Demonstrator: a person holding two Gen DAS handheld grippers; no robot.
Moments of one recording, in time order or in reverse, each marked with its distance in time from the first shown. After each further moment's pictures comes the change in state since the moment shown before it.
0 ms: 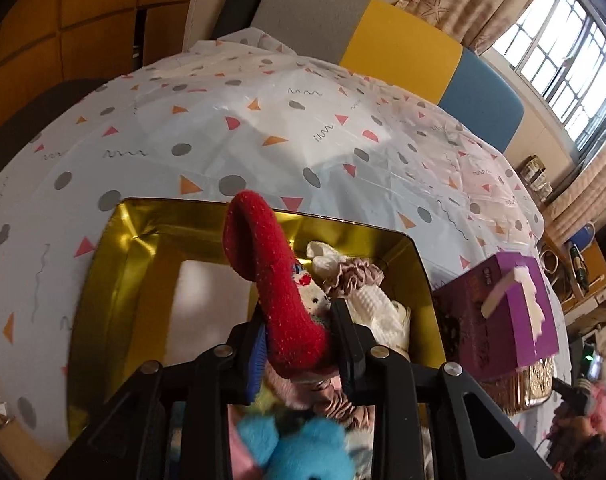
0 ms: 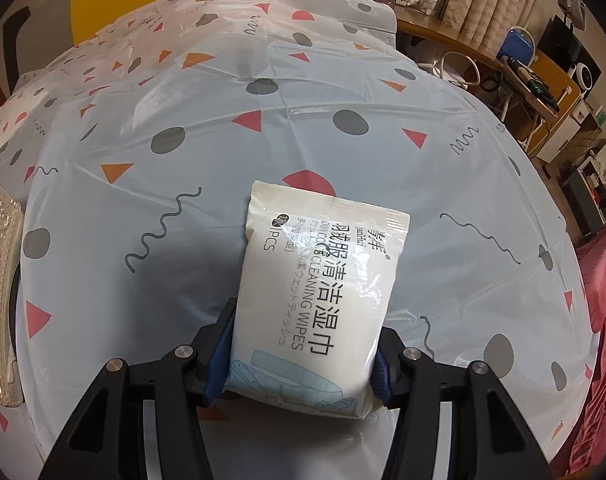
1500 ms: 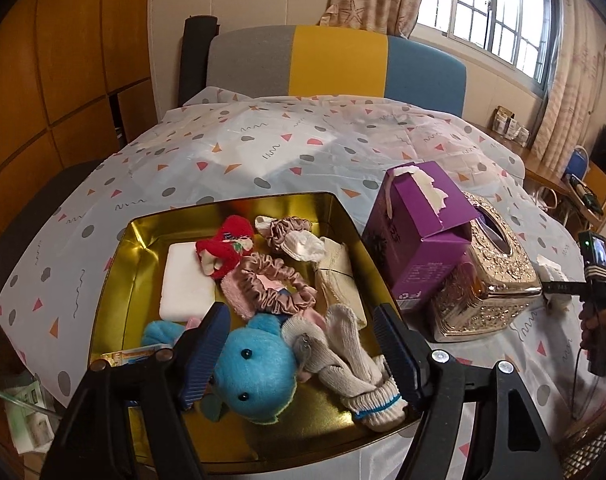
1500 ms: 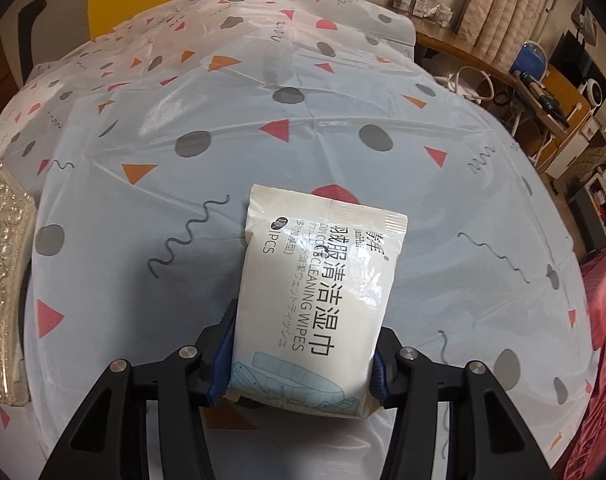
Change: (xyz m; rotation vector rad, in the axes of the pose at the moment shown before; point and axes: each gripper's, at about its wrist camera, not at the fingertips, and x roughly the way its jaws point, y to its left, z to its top) left arm -0.074 -0.075 -0.099 0.289 -0.158 0.090; right arm -0.001 0.010 0.005 -0.028 -0.008 0.036
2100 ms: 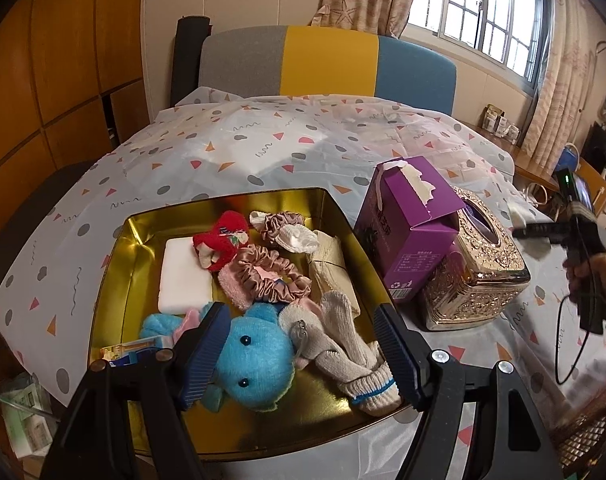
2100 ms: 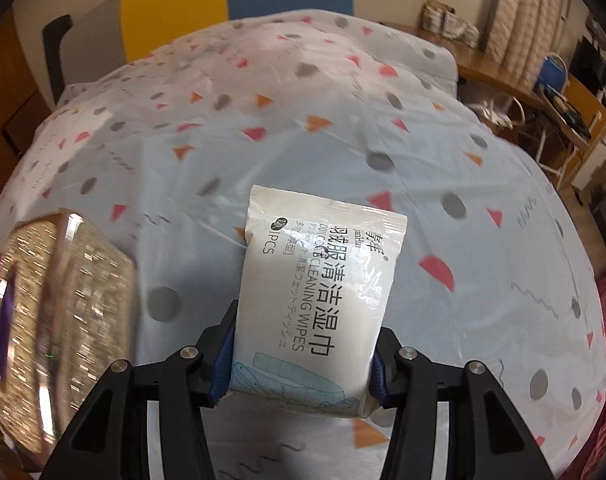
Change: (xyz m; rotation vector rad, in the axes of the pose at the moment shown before) left arm -0.009 0.004 -0.008 0.012 0.003 -0.036; right arm -0.049 0.082 0.050 -0.037 -0.093 0.122
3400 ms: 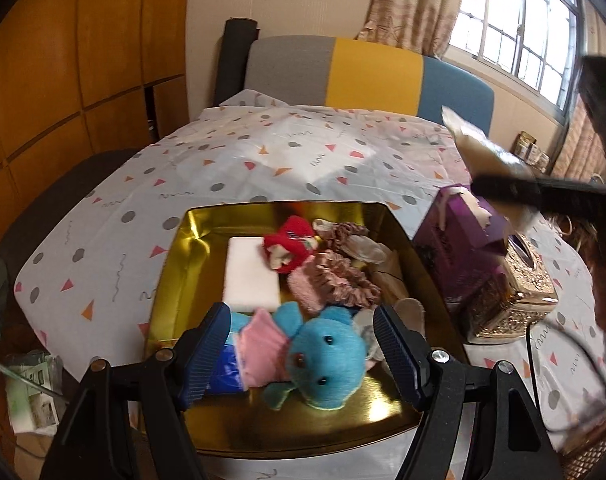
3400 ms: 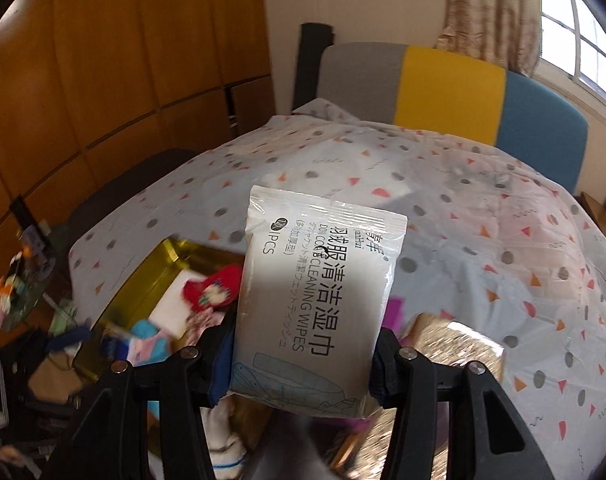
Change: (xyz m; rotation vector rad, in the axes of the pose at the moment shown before) left arm -0.015 0.053 -0.006 -0.105 -0.042 0.096; right arm -0.131 0.260 -0.043 -0.579 -0.213 0.468
